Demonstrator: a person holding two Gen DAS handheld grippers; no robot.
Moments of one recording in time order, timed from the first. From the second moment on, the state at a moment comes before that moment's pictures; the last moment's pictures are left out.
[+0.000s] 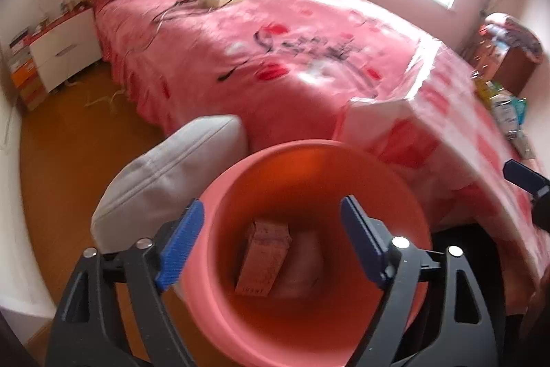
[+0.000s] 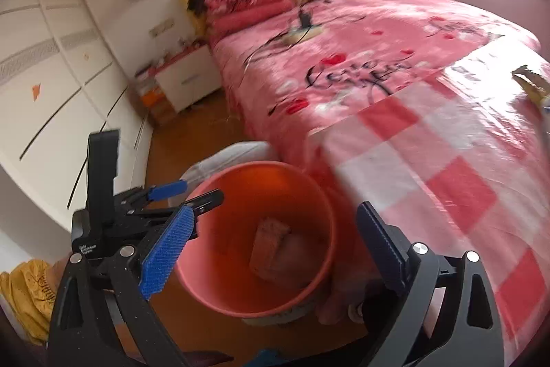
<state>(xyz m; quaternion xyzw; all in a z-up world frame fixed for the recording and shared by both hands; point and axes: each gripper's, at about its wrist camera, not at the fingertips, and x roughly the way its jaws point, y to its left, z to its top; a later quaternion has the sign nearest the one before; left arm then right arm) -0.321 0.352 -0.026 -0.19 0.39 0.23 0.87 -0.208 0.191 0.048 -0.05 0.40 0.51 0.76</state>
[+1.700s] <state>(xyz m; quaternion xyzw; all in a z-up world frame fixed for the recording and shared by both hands) -0.021 0.101 0.073 -0.07 0.41 0.02 0.91 -0.095 -0.105 0.057 0.24 0.32 0.31 0.86</state>
